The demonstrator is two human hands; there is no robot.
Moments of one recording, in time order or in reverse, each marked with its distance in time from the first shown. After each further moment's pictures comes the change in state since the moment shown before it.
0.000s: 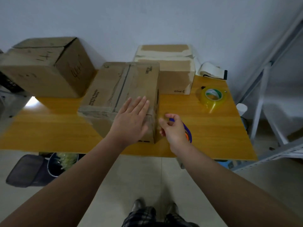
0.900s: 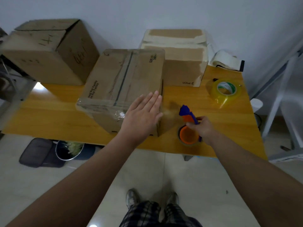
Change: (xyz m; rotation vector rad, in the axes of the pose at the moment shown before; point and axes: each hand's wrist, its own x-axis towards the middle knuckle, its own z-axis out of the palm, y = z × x) left_hand 0.017 0.025 0.013 -0.015 0.071 -0.058; right_hand 0.081 0.029 -0.096 -0.527 -0.036 0.287
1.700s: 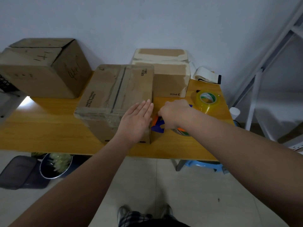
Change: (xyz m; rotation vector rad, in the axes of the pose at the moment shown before) left_hand 0.001 -0.004 0.004 0.054 0.035 0.056; right_hand -0.119 -0.145 0.023 -1.678 -0.035 -0.560
